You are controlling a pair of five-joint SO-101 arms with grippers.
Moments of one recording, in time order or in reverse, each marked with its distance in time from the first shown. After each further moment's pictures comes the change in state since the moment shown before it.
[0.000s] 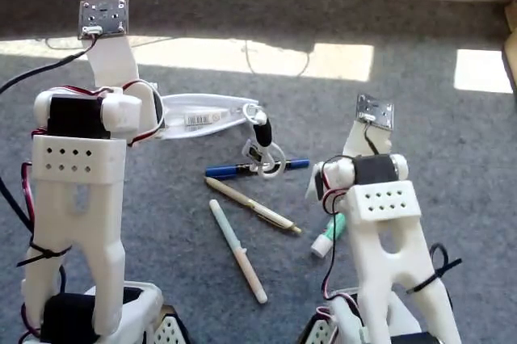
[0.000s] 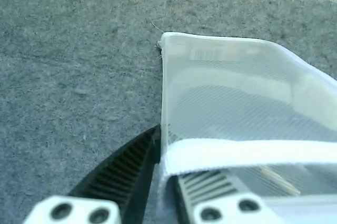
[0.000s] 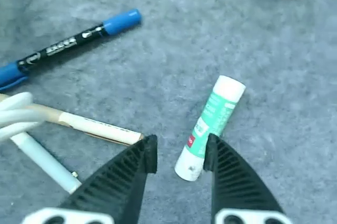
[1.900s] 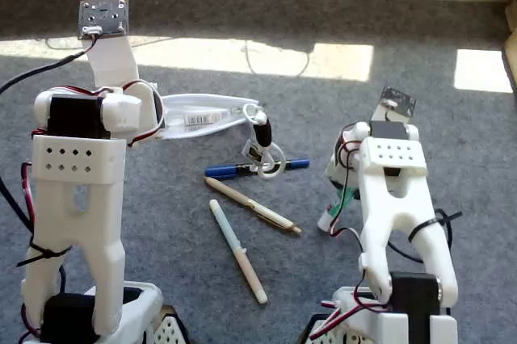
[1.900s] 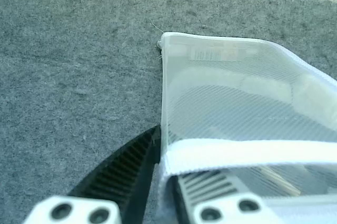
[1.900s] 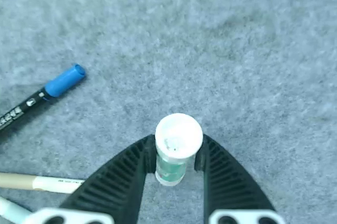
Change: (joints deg) left arm 0.0 0.0 0.0 0.0 0.0; right arm 8.8 19.0 -10.1 -4.9 -0.2
